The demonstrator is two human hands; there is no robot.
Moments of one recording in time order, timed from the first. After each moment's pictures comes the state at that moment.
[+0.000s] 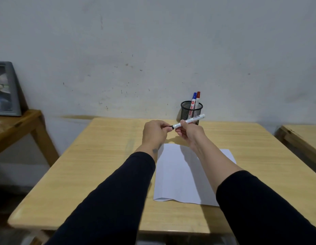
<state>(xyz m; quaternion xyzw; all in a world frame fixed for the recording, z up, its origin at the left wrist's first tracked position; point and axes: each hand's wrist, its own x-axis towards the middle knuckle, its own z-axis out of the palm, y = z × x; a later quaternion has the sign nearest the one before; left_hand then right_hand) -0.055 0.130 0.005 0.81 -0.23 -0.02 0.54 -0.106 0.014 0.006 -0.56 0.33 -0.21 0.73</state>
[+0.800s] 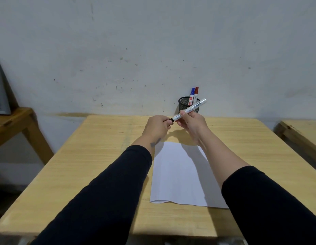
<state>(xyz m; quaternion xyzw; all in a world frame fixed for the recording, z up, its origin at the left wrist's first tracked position) -0.040 0.111 0.011 0.81 -0.28 -0.10 0.50 -0.103 -0.006 0.012 -0.61 0.22 -0.24 0.72</state>
